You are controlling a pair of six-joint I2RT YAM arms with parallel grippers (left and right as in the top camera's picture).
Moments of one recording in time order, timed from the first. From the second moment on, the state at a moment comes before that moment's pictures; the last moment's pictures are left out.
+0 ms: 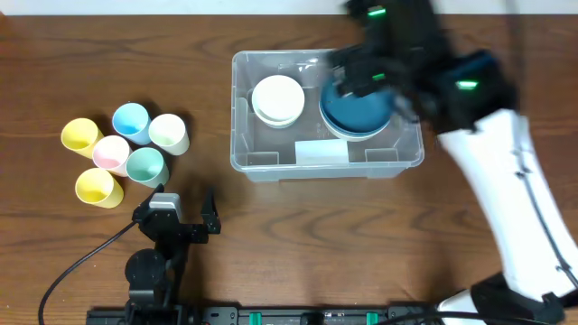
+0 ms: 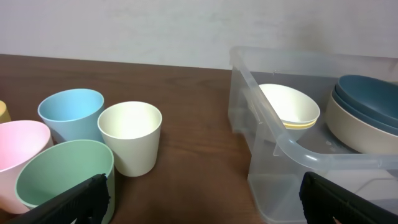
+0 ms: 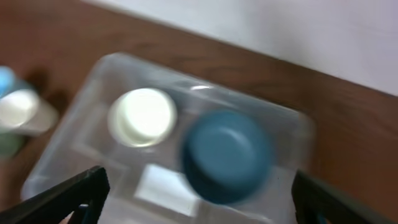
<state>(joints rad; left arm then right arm) -0.03 0.01 0.06 -0.22 0.07 -0.12 0.43 1.67 2.04 -1.13 0.07 0.10</state>
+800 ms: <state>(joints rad) -0.03 0.01 0.06 -0.22 0.07 -0.12 -0.28 1.69 2.01 -1.29 0.02 0.33</state>
